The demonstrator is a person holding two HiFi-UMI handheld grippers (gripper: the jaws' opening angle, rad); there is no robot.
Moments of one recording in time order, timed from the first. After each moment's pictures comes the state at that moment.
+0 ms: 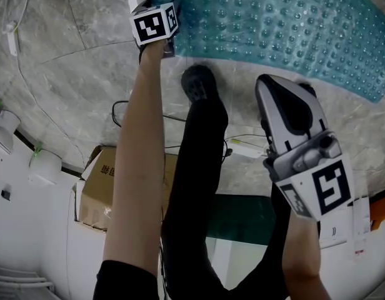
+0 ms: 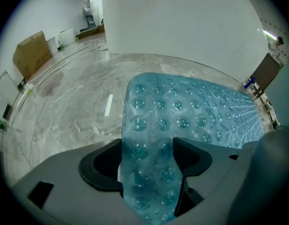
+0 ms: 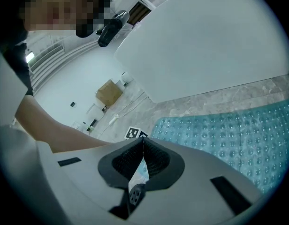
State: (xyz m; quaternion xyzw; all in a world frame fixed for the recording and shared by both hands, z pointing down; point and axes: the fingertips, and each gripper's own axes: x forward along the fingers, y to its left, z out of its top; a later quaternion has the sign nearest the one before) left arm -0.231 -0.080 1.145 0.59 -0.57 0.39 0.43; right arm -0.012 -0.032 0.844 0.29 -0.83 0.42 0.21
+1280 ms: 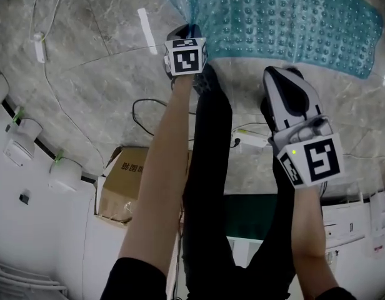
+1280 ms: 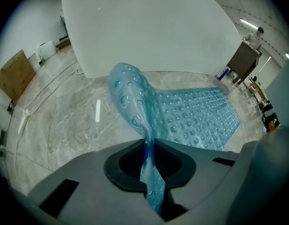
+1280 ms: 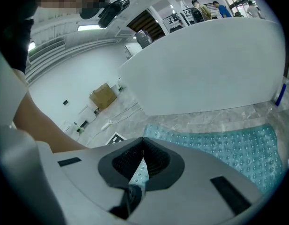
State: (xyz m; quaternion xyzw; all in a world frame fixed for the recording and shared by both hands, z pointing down) left arm -0.114 -0.048 1.006 0.64 -0.49 0.42 0.40; right arm 0.053 -0.041 0.746 0.35 -0.84 0.35 0.22
